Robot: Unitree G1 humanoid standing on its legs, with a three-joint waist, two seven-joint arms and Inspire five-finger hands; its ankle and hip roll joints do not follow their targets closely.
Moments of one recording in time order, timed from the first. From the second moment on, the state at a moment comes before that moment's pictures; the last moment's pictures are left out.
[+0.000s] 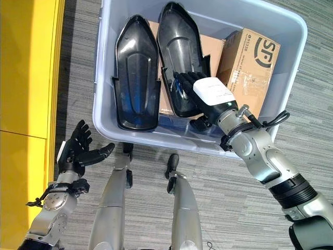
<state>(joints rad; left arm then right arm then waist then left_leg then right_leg) 0.03 0.49 -0.11 -0.02 -0.53 -0.11 0.26 -0.58 -0.95 0.41 -0.04 -0.39 0.01 0.01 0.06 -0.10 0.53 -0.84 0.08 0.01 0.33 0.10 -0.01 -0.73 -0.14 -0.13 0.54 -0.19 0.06</state>
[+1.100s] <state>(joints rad) 0.01 0.54 -0.14 -0.09 -0.54 -0.15 0.33 -0.73 -0.79 0.39 0.12 -0.60 0.05 -0.24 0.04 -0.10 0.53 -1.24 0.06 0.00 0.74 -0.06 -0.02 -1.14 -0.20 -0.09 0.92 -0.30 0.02</state>
